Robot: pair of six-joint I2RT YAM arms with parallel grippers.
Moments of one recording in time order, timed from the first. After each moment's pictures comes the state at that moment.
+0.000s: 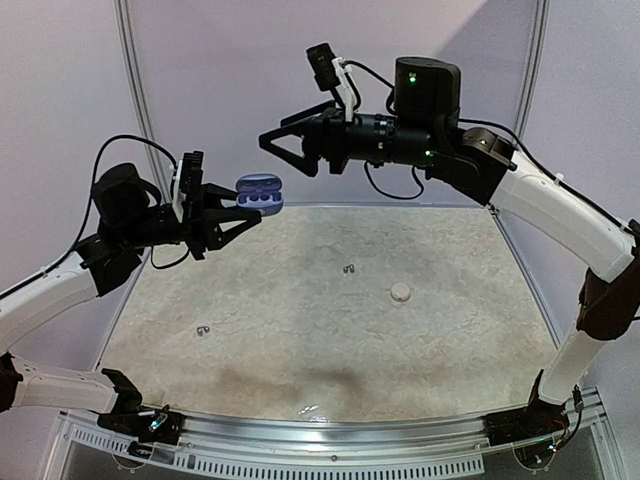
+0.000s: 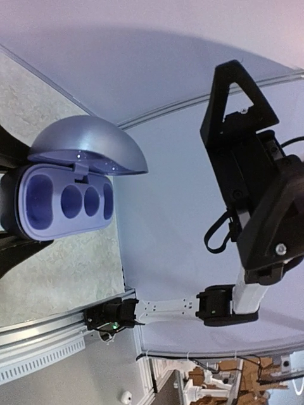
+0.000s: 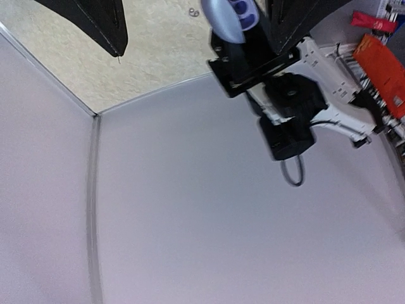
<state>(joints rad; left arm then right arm) -0.58 1.06 0.88 0.28 0.82 0.14 0.99 1.73 1.96 -0.23 -0.35 0.15</state>
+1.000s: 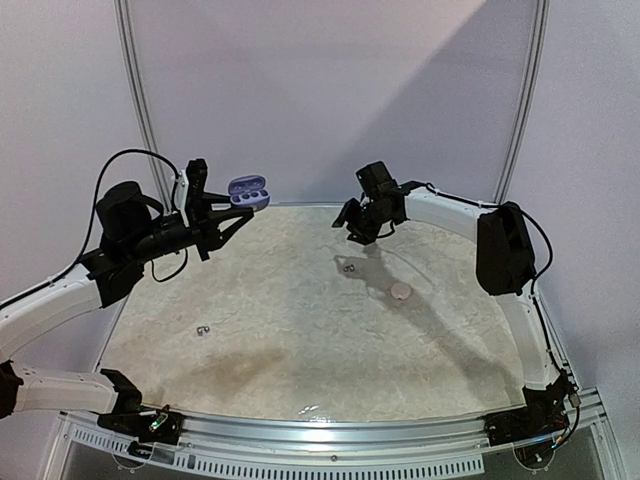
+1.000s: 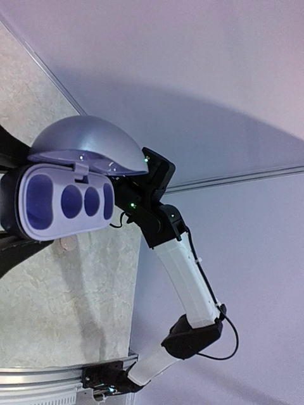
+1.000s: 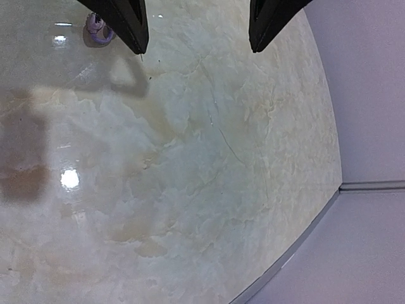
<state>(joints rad) -0.52 1.04 0.76 0.32 0.53 0.10 0.59 2.42 2.12 -0.52 -0.19 1.01</state>
